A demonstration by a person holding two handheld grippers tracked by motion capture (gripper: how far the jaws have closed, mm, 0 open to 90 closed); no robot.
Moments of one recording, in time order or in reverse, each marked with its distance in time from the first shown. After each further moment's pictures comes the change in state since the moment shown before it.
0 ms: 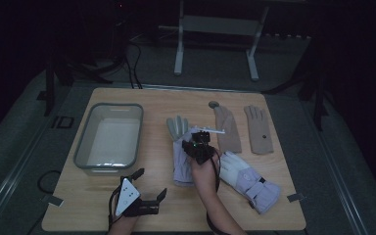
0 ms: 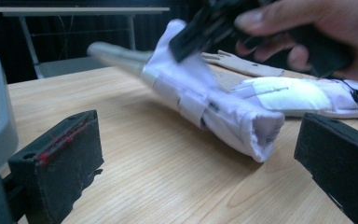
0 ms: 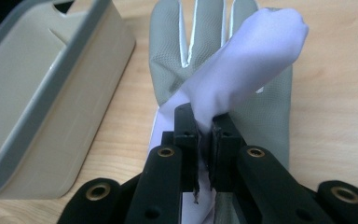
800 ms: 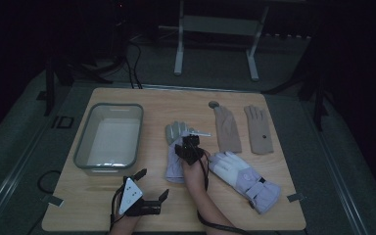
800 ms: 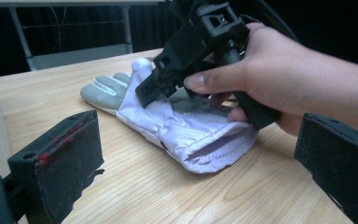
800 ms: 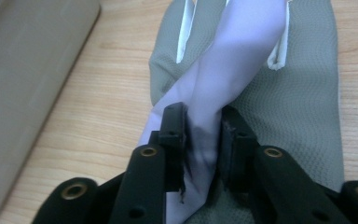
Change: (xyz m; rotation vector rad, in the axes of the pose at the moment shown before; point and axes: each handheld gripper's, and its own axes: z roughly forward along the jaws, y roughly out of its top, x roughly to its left) left arm -0.001 -0.004 0.005 0.033 -0.010 0.005; right arm -0.009 -0.018 0.066 0.041 -0.040 -0.005
